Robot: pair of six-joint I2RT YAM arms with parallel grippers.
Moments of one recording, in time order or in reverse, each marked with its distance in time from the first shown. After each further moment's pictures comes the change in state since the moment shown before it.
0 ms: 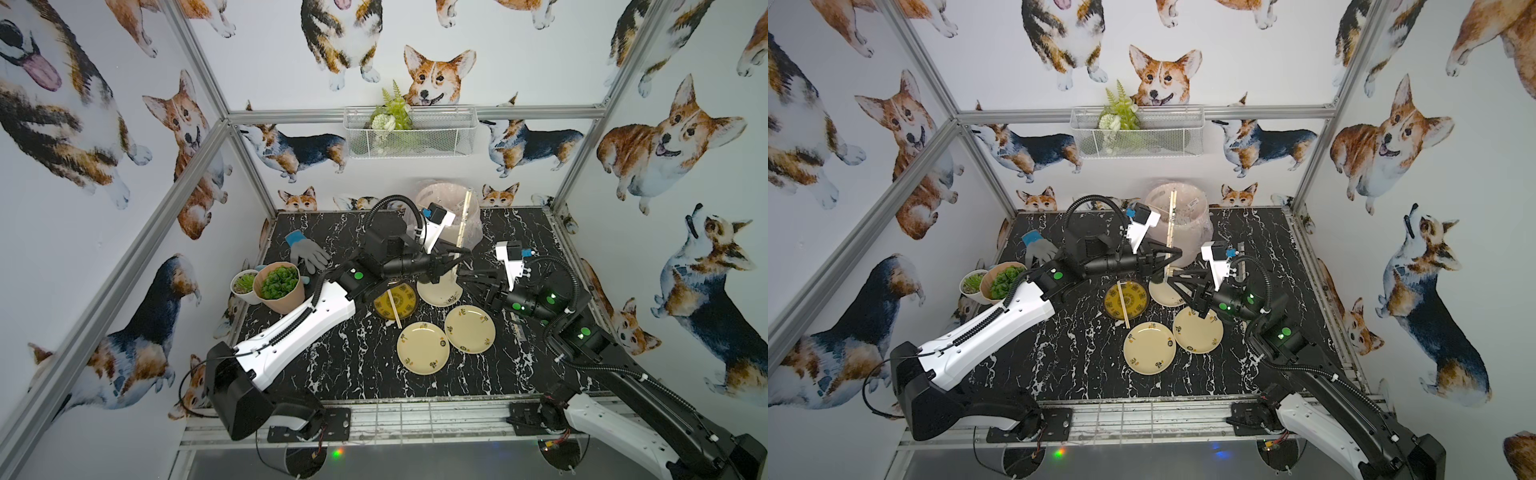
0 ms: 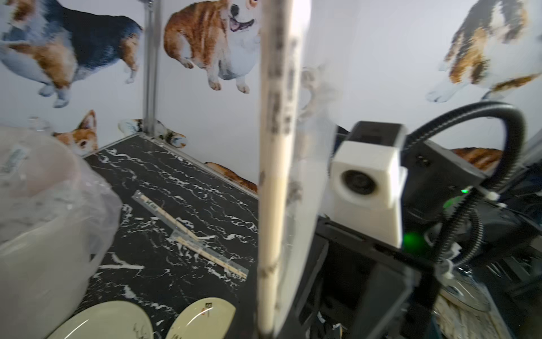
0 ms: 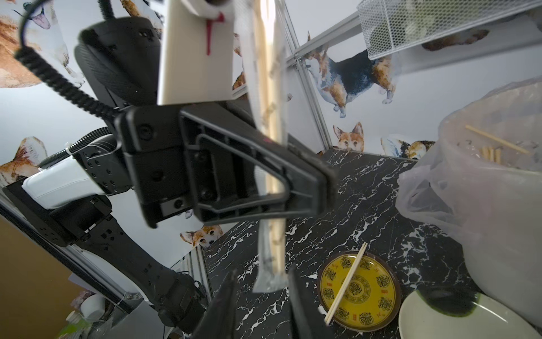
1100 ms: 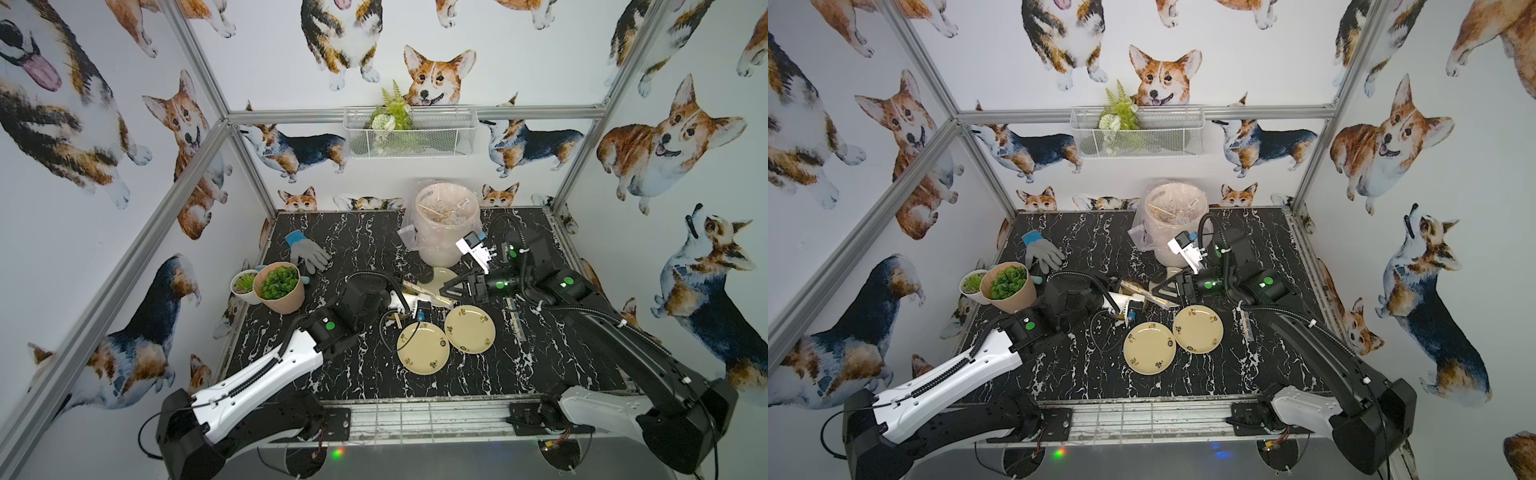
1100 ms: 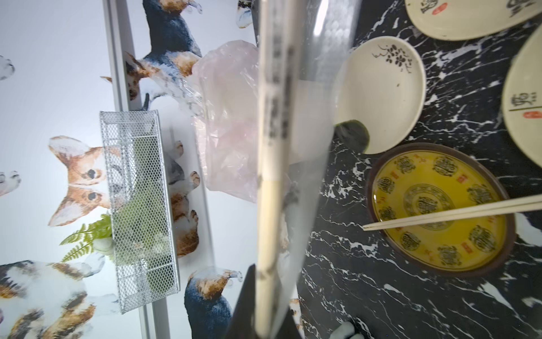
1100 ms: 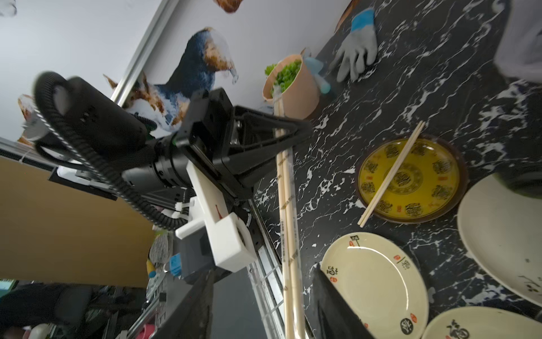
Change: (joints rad) left arm -0.066 -0.343 -0.465 -0.084 -0.772 1.675; right arm -0.026 0.383 0.390 -0.661 -0.323 -0.107
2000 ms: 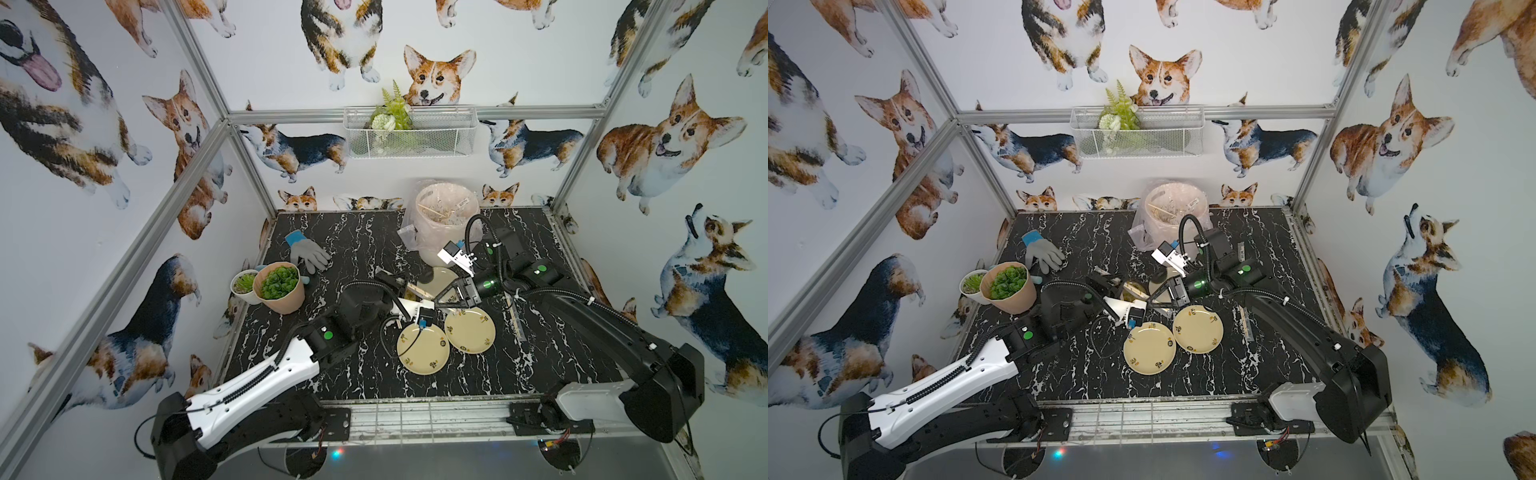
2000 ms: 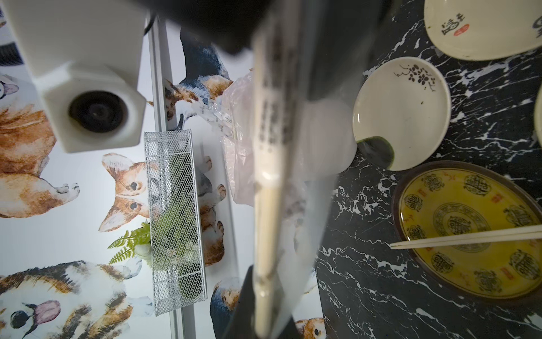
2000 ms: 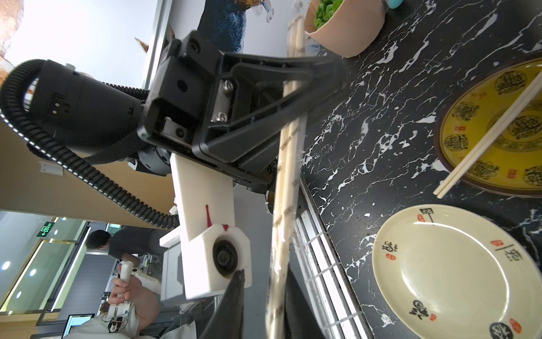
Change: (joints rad) left arm -0.053 -0.053 -0.061 0.109 -0.006 0.055; right arm 0.013 0.134 0.039 -0.042 -0.250 0.008
